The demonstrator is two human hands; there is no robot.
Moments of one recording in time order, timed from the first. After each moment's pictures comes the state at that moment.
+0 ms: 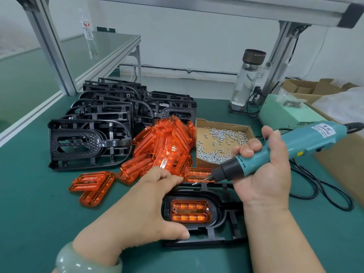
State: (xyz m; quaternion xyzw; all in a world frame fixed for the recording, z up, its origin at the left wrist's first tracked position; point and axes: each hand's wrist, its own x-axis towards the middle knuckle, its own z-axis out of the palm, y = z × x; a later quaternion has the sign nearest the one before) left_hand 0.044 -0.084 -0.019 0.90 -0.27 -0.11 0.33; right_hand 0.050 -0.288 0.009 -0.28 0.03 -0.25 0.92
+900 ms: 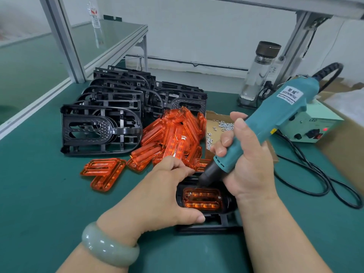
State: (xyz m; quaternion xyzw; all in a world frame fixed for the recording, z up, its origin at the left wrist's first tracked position) left_hand 0.043 -0.091 -0.028 0.89 -0.27 -0.06 0.37; right_hand 0.057 -0.256 0.005 -0.46 -0.07 -0.18 0.87
